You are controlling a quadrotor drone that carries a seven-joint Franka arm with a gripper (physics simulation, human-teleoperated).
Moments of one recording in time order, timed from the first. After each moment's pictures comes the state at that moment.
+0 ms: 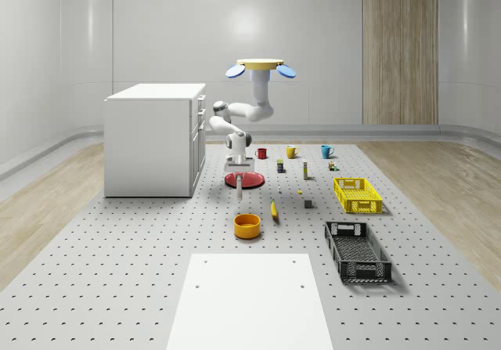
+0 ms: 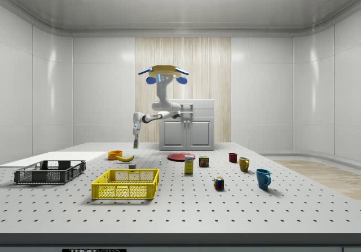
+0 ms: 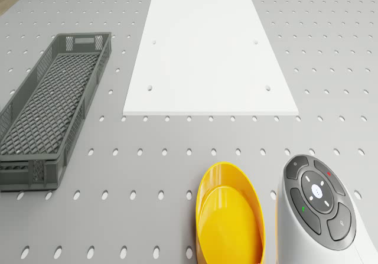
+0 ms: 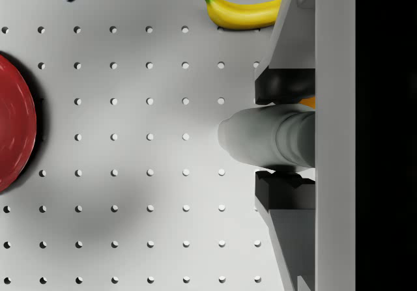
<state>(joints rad) -0.90 -1.56 1.14 -2.68 -1.97 1.75 1.27</state>
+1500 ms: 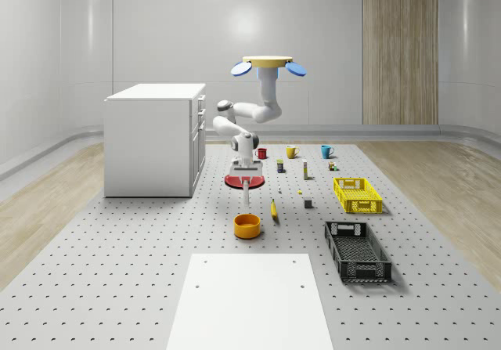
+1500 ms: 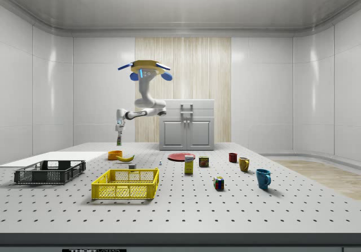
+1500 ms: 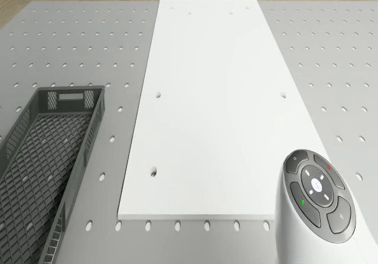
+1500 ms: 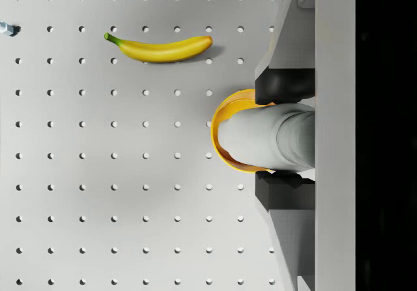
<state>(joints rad) -0.90 -1.57 1.15 -2.69 -1.96 1.74 1.27</state>
